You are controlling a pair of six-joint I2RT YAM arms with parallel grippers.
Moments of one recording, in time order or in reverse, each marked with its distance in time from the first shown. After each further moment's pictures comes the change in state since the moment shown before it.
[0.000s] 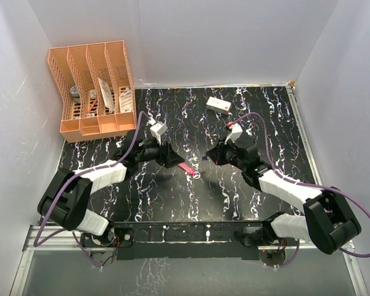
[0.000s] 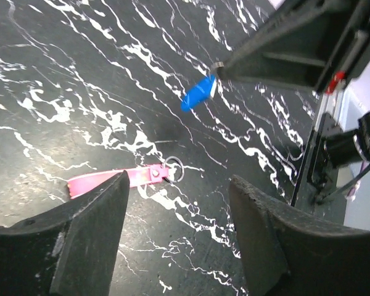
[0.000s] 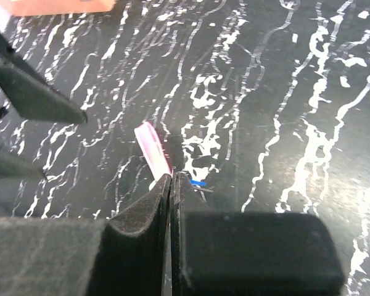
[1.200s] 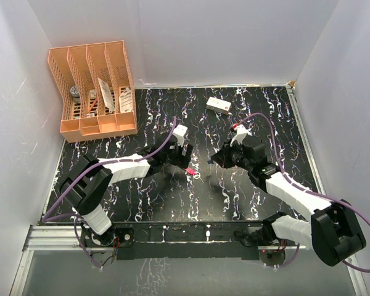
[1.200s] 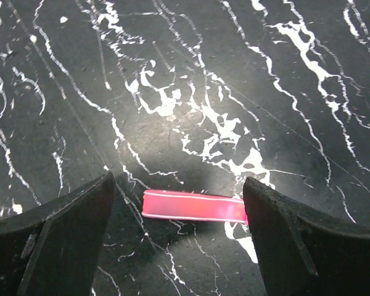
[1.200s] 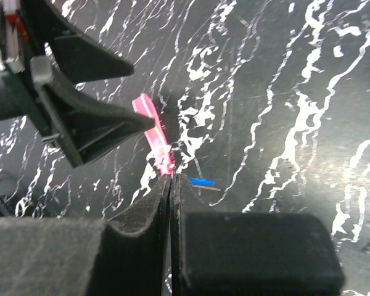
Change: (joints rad) left arm -0.285 0.220 0.219 -0.266 -0.735 0.153; right arm -0.083 -0.105 0.000 -0.176 -0.085 -0.042
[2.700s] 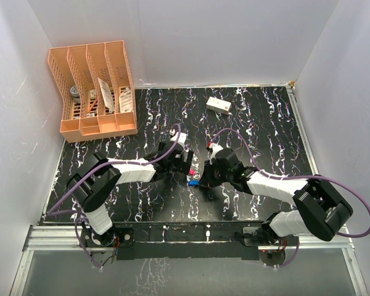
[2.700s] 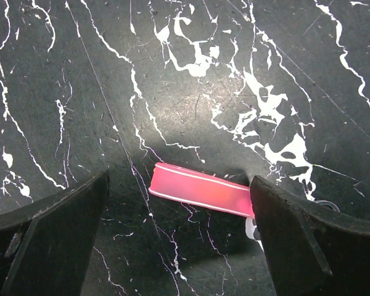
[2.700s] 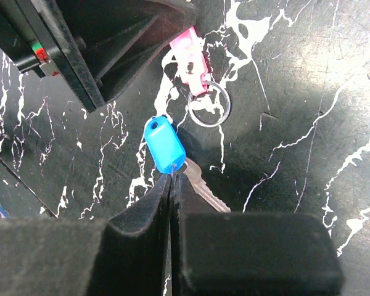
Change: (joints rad) left arm -0.069 0.055 -0.029 -0.026 -0.222 -0.122; right arm 0.271 0.221 0.003 -0.095 0.065 0.109
